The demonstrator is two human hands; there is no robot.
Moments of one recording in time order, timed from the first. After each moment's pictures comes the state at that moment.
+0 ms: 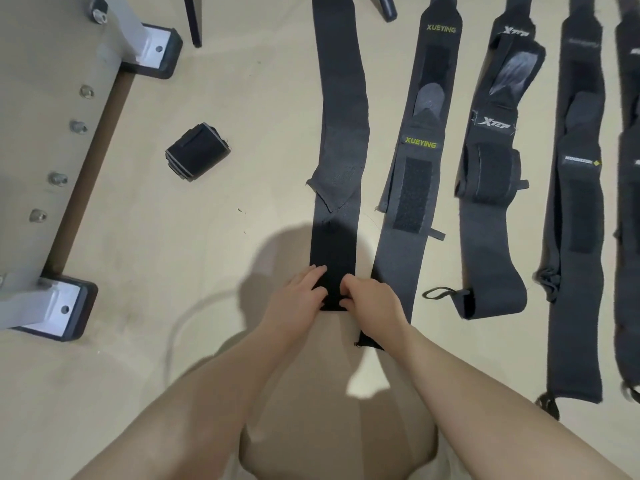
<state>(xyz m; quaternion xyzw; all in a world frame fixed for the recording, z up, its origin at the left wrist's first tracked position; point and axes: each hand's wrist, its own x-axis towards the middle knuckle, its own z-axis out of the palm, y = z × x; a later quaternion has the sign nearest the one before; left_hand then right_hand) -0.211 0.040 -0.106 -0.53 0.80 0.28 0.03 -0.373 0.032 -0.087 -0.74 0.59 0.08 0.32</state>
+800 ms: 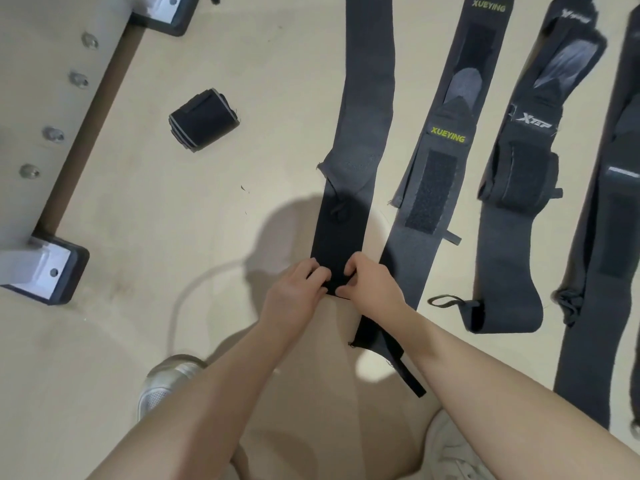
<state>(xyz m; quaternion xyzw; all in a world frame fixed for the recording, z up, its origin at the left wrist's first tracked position) -0.223 0.053 -0.116 -0.62 0.73 0.25 -0.13 -0.374 0.006 -0.099 -0.61 0.64 0.06 0.47</state>
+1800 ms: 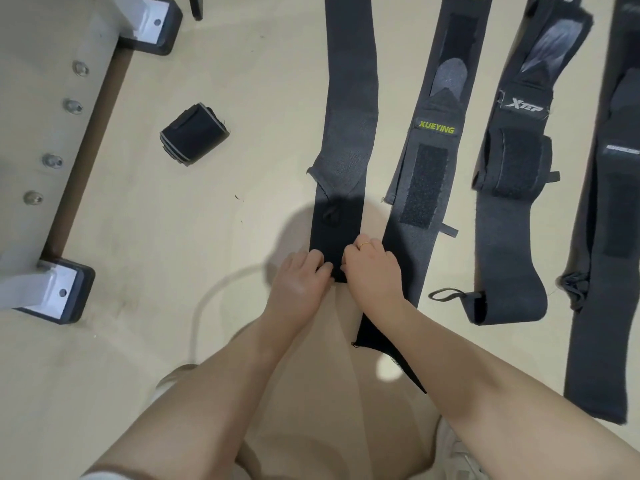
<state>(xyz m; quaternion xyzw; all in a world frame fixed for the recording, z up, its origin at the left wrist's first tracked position) -0.228 0.027 -0.107 -0.55 0.83 0.09 0.00 -0.367 -0.001 -0.100 -0.77 0.60 0.06 0.18</state>
